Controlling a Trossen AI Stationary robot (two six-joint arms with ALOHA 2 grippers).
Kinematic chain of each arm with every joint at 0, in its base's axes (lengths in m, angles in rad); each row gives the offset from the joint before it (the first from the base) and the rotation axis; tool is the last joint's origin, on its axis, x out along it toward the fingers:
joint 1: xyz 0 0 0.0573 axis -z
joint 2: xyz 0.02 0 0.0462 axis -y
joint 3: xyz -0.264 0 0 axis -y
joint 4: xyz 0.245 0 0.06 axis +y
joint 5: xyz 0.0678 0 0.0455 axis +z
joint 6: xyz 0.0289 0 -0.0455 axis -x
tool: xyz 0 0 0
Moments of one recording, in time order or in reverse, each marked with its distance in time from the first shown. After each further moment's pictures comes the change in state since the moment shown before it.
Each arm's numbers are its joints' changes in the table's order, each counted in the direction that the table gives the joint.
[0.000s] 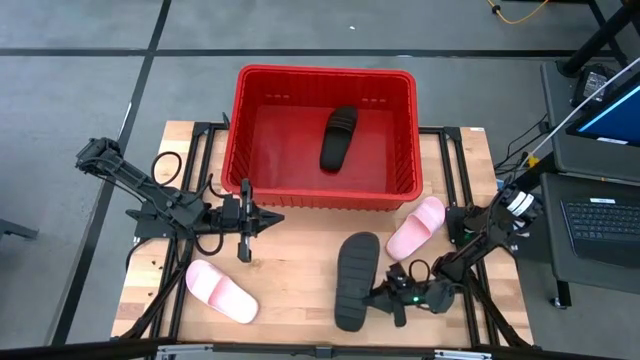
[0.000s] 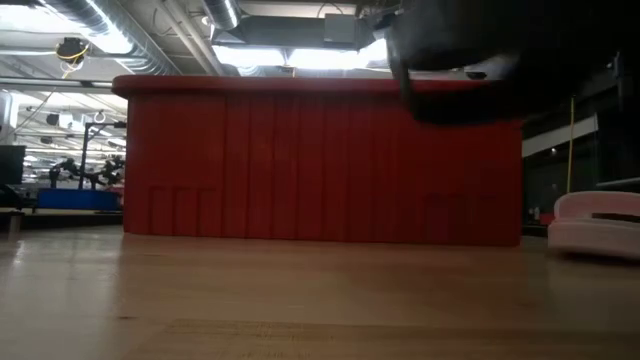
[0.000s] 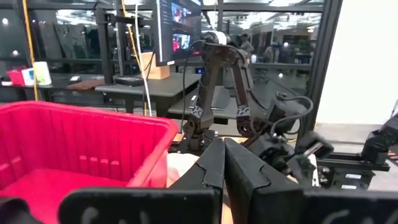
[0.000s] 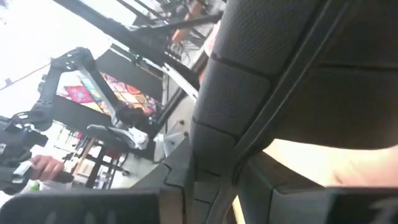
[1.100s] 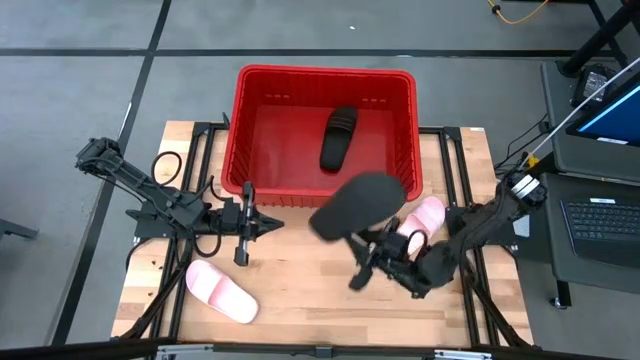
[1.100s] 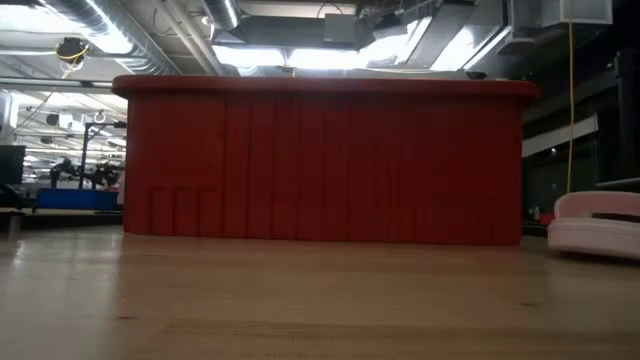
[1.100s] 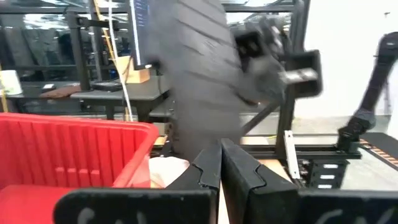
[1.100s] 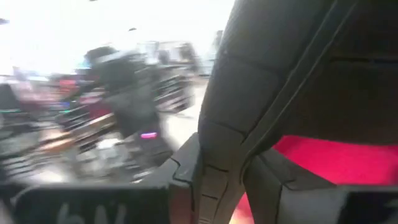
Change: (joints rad) left arm 0.000 0.001 0.000 -0.001 -0.089 -0.035; right arm 0.217 0.132 0.509 0.122 -0.498 1.170
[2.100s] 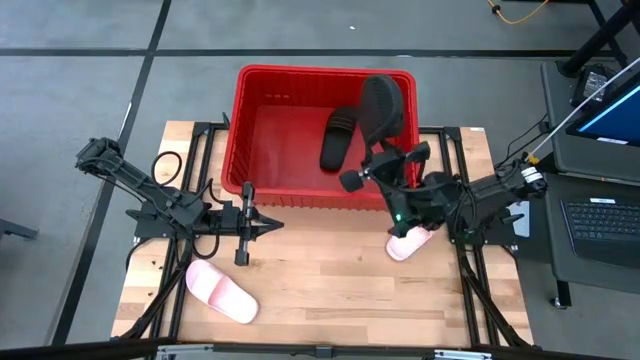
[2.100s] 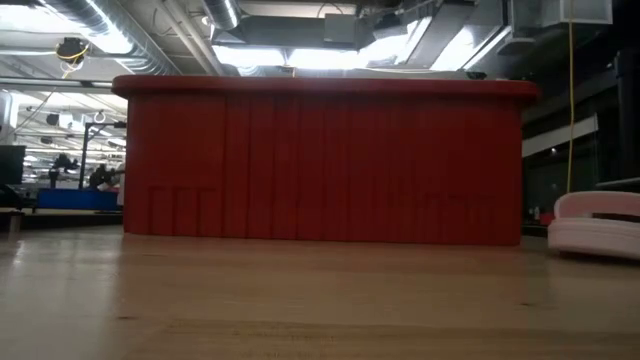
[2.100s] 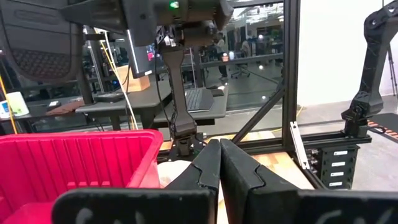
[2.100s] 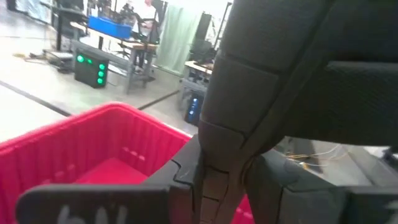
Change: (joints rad) left arm 0.000 0.000 0.000 0.001 -0.007 -0.115; right arm 0.333 0.060 0.347 0.102 -0.326 0.862
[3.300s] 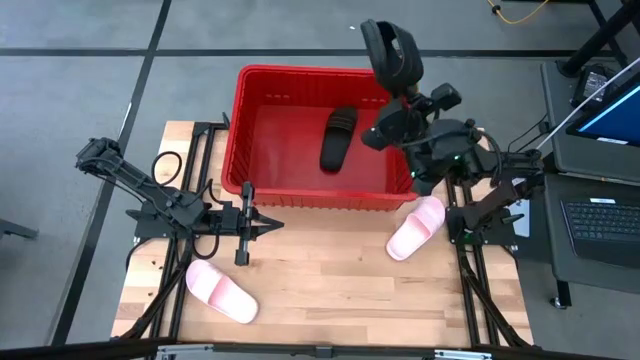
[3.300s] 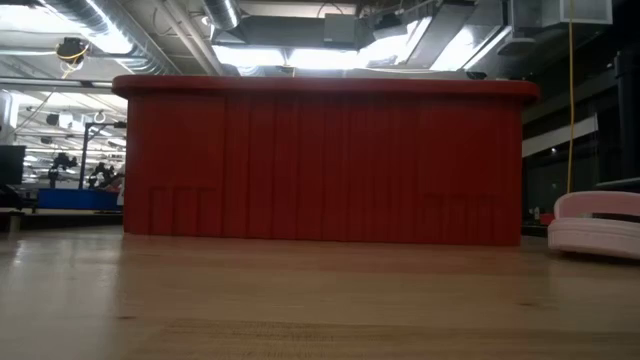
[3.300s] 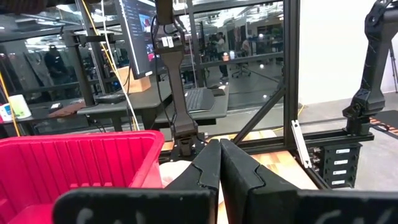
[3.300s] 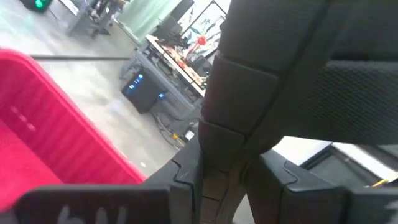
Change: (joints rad) left arm 0.000 0.000 0.000 0.000 0.003 -0.016; right arm 0.139 -0.017 0.531 0.979 0.003 0.021
